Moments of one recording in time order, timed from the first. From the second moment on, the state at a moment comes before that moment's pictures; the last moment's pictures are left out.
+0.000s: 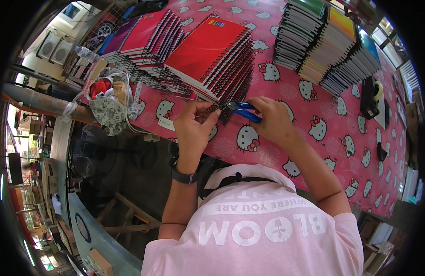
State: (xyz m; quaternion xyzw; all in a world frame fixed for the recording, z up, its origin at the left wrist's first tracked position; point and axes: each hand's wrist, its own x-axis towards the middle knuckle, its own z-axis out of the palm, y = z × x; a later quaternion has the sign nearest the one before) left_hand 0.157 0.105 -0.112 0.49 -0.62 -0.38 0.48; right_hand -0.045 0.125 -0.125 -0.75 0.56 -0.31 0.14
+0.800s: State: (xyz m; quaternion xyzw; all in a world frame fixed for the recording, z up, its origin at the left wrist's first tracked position) left_hand 0.147 0.108 -0.125 0.52 -0.61 -0.37 0.48; right_hand -0.054 0.124 -0.141 -0.77 0.55 -0.32 0.06
